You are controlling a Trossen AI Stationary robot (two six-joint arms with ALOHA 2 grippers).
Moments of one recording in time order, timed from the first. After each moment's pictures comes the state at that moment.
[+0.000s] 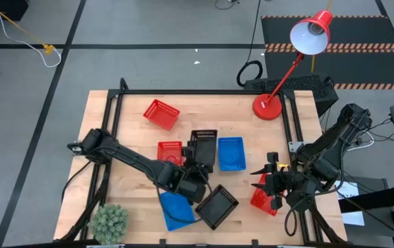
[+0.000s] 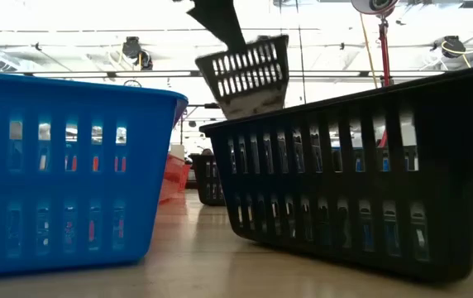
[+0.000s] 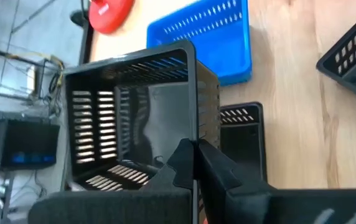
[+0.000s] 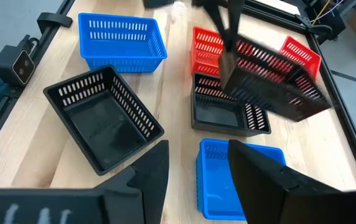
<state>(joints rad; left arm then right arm) -0.40 1.96 1.73 -0.93 -0.73 -0.15 0.83 1.16 1.11 -0.89 0.71 0.43</state>
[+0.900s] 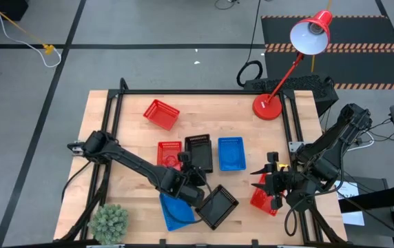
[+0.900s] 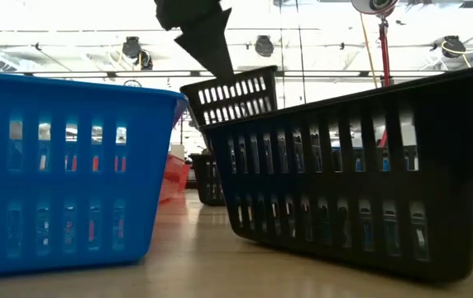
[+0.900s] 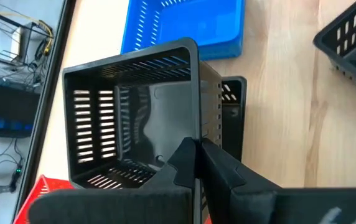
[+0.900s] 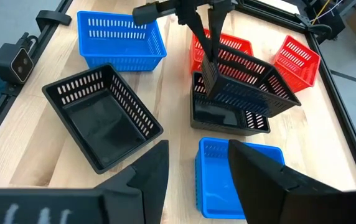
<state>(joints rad) -0.43 1.99 1.66 -0.93 -0.70 -0.34 0.83 1.16 1.11 -0.89 0.71 0.43</state>
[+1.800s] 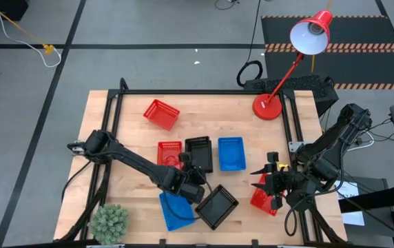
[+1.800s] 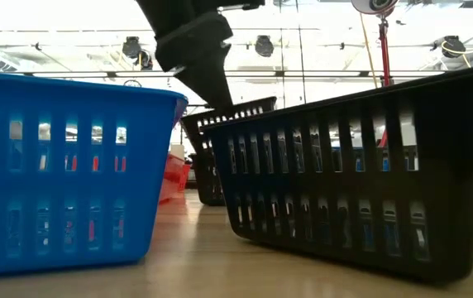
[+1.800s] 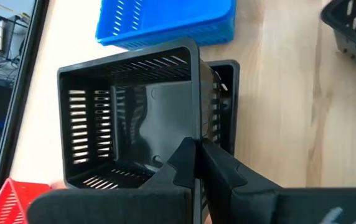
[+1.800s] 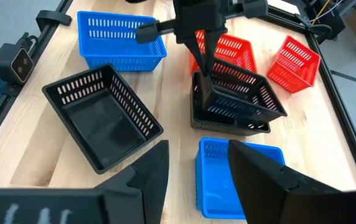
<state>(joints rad) -0.40 1.99 1.54 -0.78 -0.65 -0.32 0.83 1.16 1.11 -0.89 0.71 0.43</state>
